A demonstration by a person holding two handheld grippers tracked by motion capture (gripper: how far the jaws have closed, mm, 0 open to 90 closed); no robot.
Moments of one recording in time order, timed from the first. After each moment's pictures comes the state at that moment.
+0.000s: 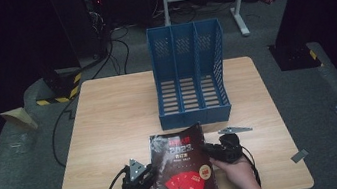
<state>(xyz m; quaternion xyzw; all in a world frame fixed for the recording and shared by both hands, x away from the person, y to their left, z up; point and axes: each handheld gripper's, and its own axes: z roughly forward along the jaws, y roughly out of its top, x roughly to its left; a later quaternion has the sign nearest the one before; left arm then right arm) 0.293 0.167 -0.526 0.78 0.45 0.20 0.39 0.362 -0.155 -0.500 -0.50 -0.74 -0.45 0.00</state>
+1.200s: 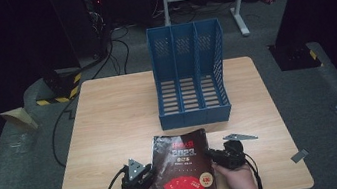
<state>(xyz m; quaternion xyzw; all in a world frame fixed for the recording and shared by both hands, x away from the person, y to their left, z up) 0.294 0.169 -0.526 0.77 0.46 0.19 0.39 0.346 -0.161 -0.514 -0.52 -0.71 -0.48 0.01</state>
